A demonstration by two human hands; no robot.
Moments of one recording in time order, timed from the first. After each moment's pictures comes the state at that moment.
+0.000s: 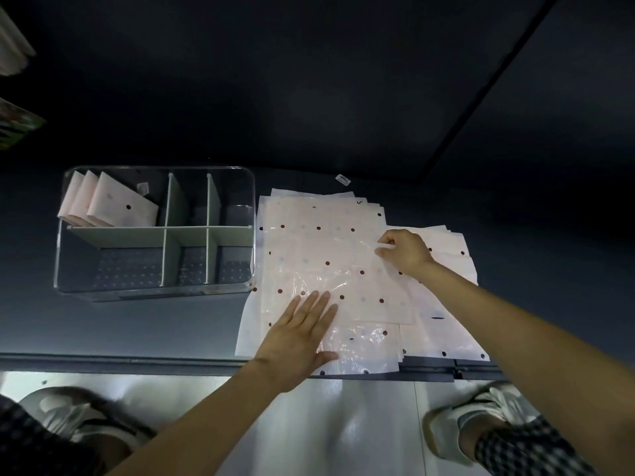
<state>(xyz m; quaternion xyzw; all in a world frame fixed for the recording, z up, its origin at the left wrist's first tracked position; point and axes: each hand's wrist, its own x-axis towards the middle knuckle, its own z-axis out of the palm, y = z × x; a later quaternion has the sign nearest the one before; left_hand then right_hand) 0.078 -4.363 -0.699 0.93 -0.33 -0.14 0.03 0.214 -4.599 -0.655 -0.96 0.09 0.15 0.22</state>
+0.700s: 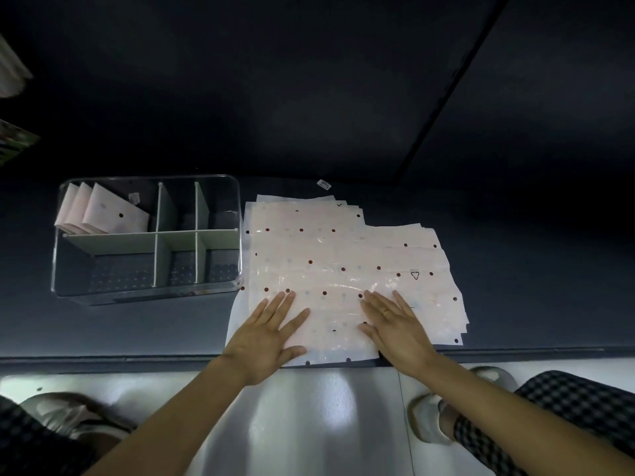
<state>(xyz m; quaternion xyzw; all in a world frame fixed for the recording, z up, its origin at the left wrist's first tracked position) 0.072 -4.335 -0.695 0.94 -0.31 -0.15 0.04 0.058 -4.612 -0.665 -0.98 -0.18 0.07 0.00</state>
